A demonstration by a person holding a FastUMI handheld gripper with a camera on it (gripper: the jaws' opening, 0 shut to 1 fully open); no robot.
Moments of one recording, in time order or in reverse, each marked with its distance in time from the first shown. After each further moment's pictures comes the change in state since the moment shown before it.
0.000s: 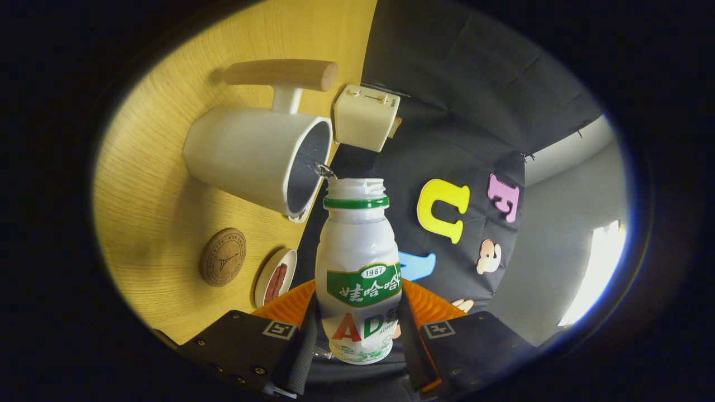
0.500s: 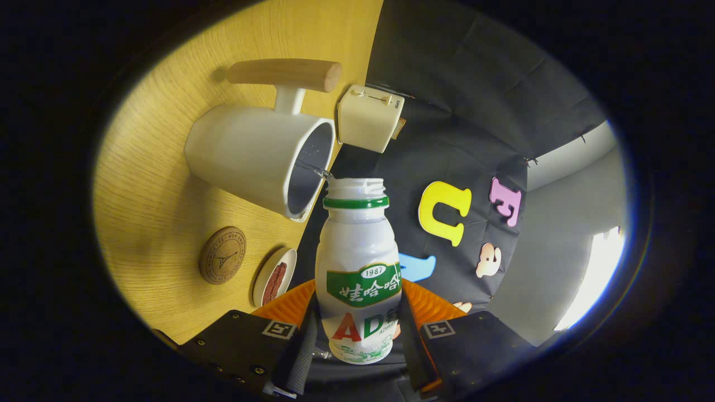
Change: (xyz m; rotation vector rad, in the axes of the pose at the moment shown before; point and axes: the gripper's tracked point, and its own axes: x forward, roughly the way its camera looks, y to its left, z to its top) arm 0.001 -0.002 0.001 -0.025 -0.006 0.003
